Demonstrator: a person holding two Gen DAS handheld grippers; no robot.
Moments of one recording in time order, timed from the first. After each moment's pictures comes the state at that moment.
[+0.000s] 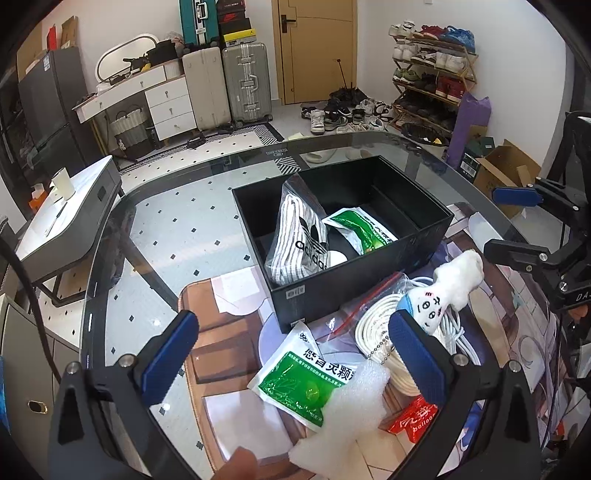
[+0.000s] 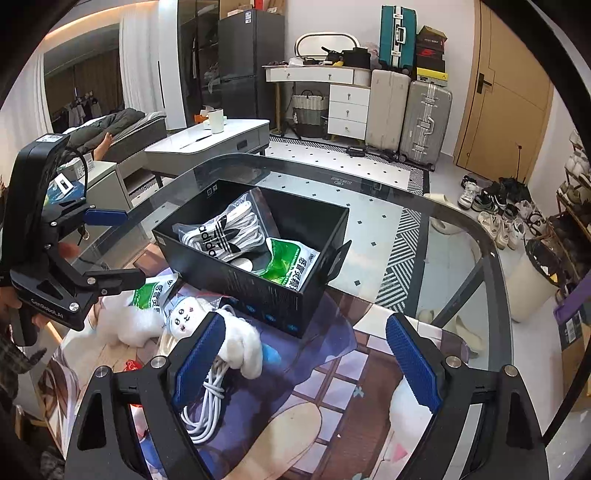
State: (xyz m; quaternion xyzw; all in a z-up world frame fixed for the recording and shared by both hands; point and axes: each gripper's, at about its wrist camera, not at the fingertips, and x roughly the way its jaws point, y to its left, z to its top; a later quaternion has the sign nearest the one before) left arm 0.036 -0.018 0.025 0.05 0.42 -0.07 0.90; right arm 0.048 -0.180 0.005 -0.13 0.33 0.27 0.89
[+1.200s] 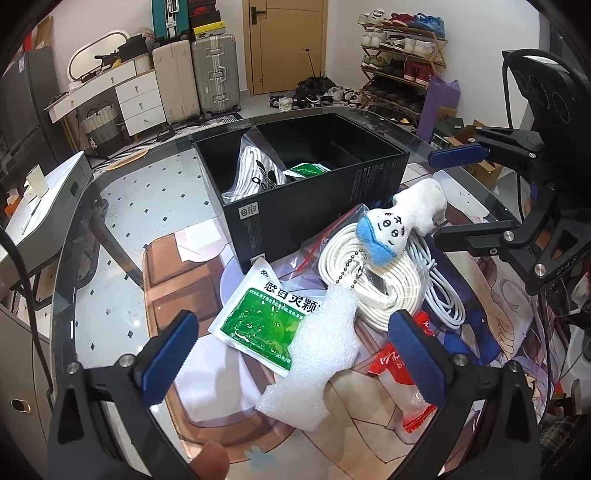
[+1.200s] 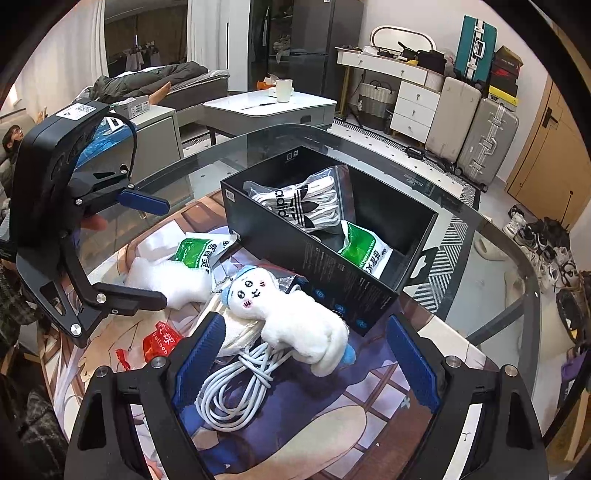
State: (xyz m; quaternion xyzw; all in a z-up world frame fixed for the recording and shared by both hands) left arm 0.002 -0.025 0.003 0.05 0.43 -0.13 0.89; right arm 0.034 -0.128 -0.013 -0.22 0.34 0.35 0.84
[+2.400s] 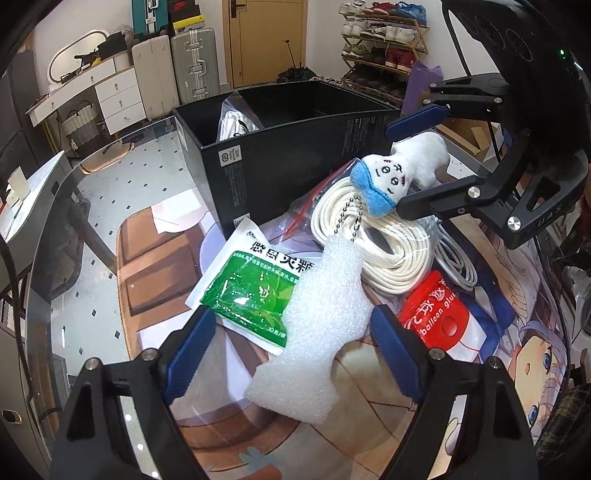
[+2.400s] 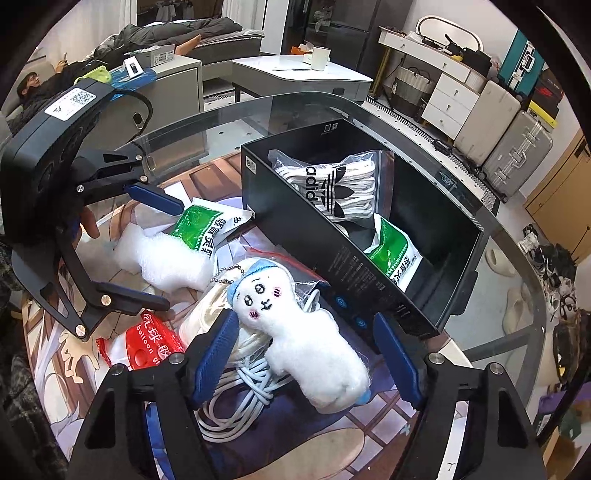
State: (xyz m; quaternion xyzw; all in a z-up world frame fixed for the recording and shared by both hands) left arm -0.007 -0.019 -0.027 0.06 0.45 -0.17 0.88; right arm 0.050 -0.094 -0.030 -0.30 0.37 0.37 0.79
